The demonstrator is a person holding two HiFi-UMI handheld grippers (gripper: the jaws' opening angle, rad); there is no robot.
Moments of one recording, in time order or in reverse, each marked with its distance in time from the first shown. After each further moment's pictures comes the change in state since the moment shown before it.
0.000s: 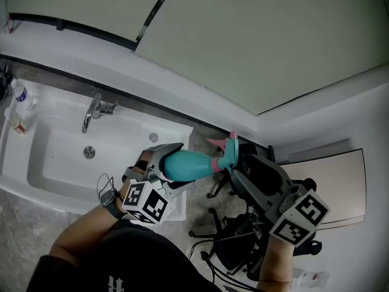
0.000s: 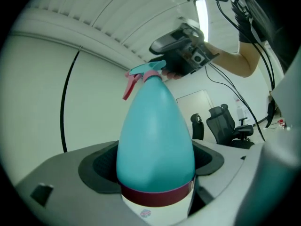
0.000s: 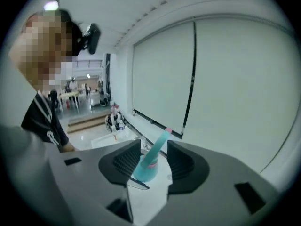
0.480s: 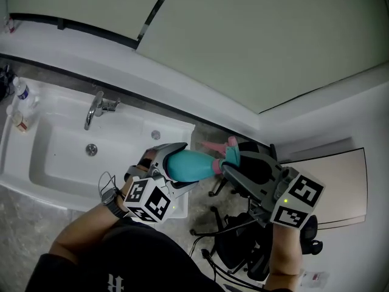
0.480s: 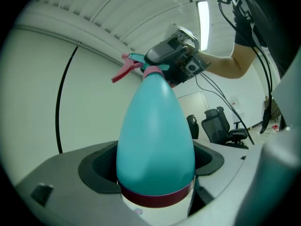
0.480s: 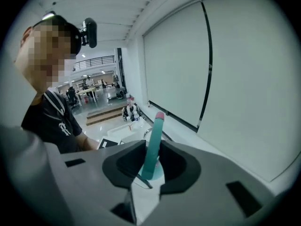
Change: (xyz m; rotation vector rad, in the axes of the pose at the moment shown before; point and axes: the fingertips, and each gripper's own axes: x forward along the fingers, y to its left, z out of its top) left arm -0.002 -0.008 0.007 -0.035 0.006 -0.059; right arm 0.024 0.019 -0.010 -0.033 0.101 0.216
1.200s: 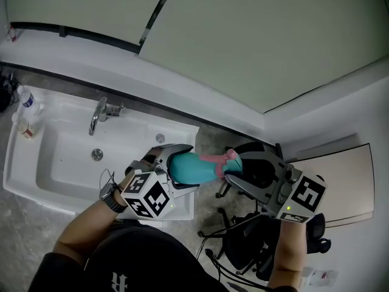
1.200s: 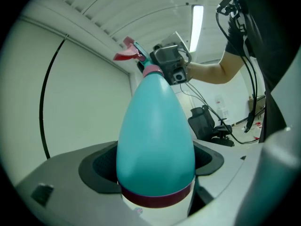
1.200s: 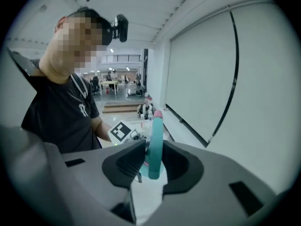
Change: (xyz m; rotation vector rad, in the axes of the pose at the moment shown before) left arm -0.005 -0.009 0.002 0.064 0.031 -0.169; right arm -0.008 0.016 -0.007 -0.286 -0.024 0.169
